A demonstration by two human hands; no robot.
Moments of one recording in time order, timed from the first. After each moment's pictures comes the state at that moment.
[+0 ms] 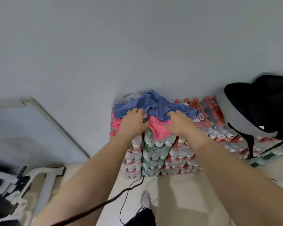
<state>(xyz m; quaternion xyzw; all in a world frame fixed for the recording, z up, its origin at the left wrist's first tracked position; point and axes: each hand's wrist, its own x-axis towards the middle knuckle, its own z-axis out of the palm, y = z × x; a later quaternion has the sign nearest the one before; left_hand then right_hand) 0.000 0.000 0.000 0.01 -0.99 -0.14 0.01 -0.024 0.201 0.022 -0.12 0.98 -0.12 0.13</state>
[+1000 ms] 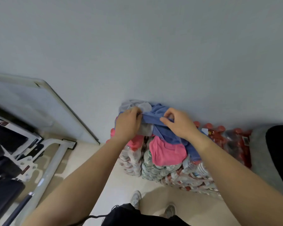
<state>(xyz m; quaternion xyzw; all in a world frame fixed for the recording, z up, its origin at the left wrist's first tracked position) -0.101 -0.030 -0.023 0.16 -0.95 -0.19 0.17 -0.205 0.175 0.000 -0.31 0.89 -0.32 0.14</state>
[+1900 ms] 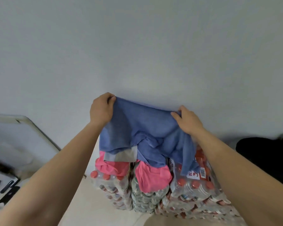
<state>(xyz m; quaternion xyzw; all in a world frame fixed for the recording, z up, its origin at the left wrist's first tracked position) -0.186 -0.084 0.098 0.19 -0.91 -0.27 0.26 -0.288 0.234 0.067 -0.18 0.94 -0.30 0.03</state>
